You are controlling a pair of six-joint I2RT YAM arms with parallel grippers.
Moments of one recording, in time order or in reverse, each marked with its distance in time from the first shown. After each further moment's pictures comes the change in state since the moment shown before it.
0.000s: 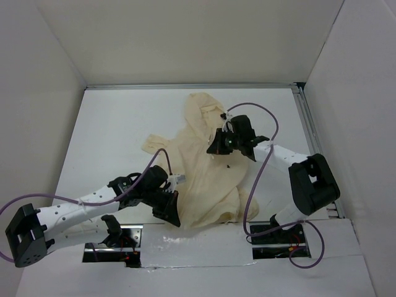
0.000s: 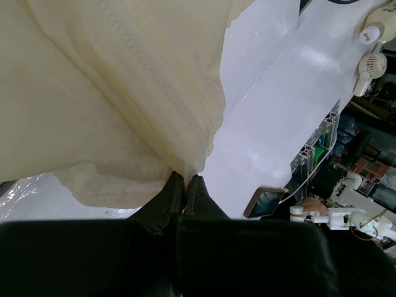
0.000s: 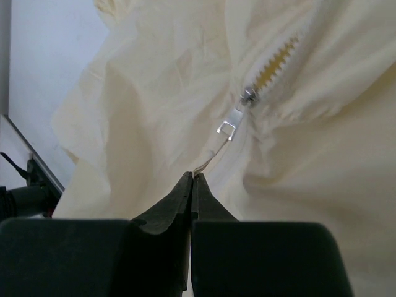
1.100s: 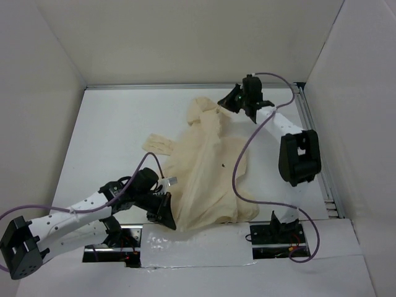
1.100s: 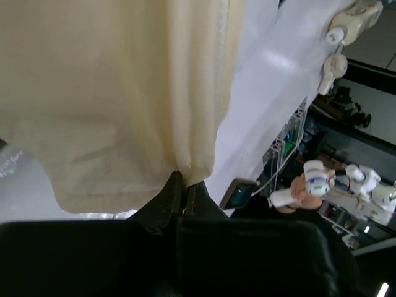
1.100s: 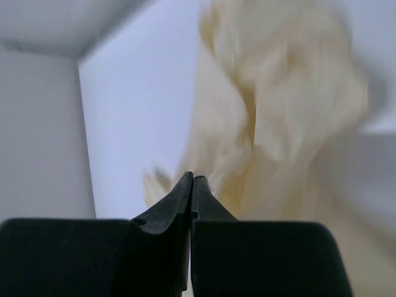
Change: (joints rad) left arm 0.079 -0.101 -0.072 -0.011 0.102 -0.055; right arm -0.175 0.228 0.381 -0.050 0.163 0.369
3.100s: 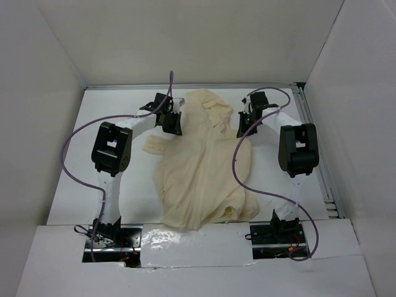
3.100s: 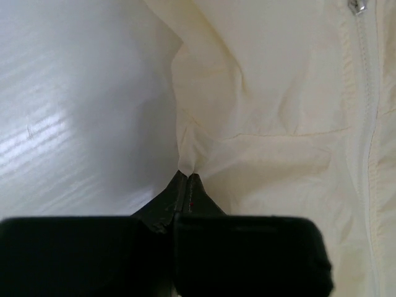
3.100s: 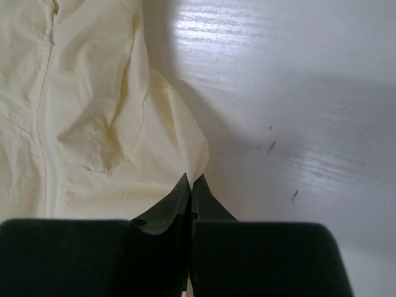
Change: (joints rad) left arm 0.533 1.311 1.131 0.179 -0.307 0.657; right arm -0.143 0.265 0.190 -0.483 -0.019 -0.705
